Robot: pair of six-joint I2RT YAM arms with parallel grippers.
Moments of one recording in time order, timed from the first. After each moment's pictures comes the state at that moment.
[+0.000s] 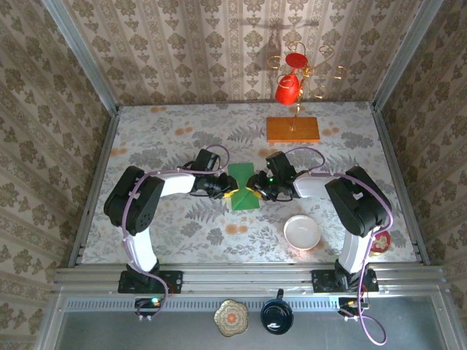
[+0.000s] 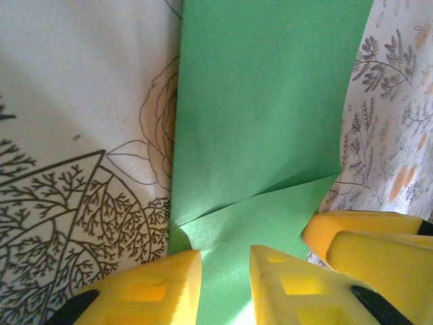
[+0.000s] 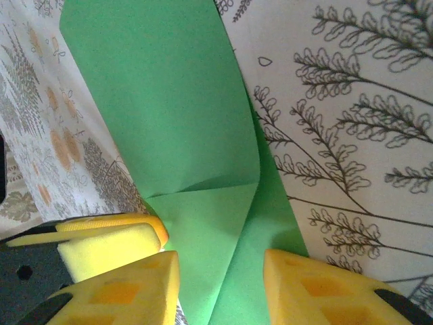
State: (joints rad) left arm -0.56 1.85 0.95 -0.09 0.51 -0.87; right arm 0.50 1.83 0.90 0.04 -0.40 1.09
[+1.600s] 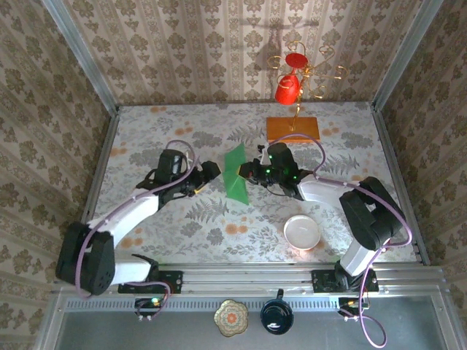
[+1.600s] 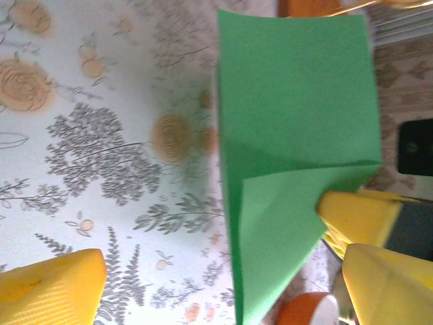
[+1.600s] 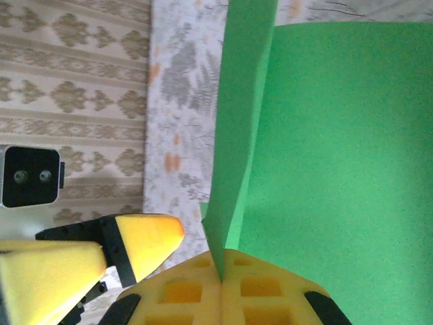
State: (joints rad) left arm -0.43 1.26 0.71 -0.13 0.44 -0.88; right arm 0.54 1.67 0.89 0.30 -0.47 1.01
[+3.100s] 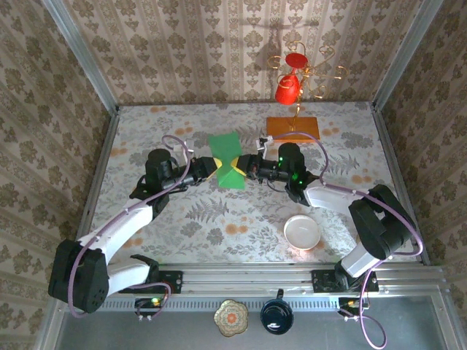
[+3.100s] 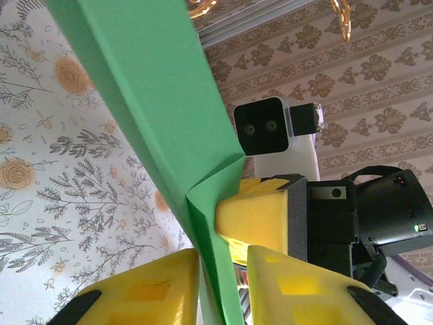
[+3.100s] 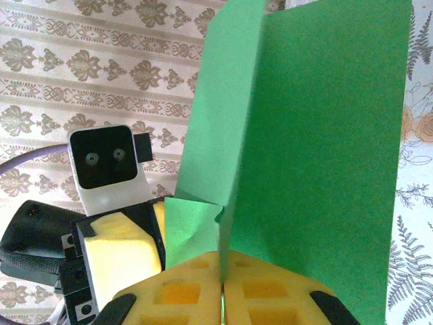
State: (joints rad) left arm -0.42 1.16 0.65 0.26 0.70 -1.01; right arm 0.55 1.58 0.81 0.63 -0.63 1.26
